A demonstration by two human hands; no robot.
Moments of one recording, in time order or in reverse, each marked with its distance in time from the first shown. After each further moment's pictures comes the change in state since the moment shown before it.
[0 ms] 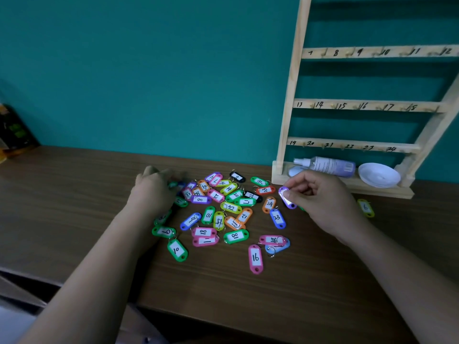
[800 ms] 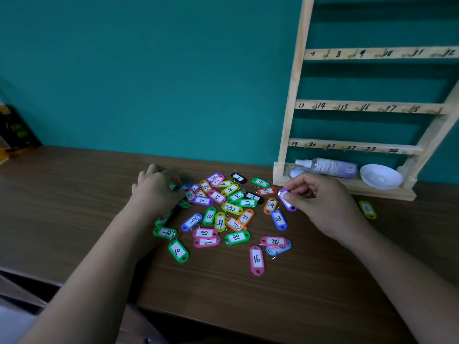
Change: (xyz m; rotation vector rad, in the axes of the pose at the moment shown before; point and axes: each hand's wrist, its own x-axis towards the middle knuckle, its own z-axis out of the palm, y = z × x) left_hand -0.003 0.004 -0.004 0.030 0.007 0.019; right_hand -0.003 -0.005 0.001 -0.057 -0.012 -0.013
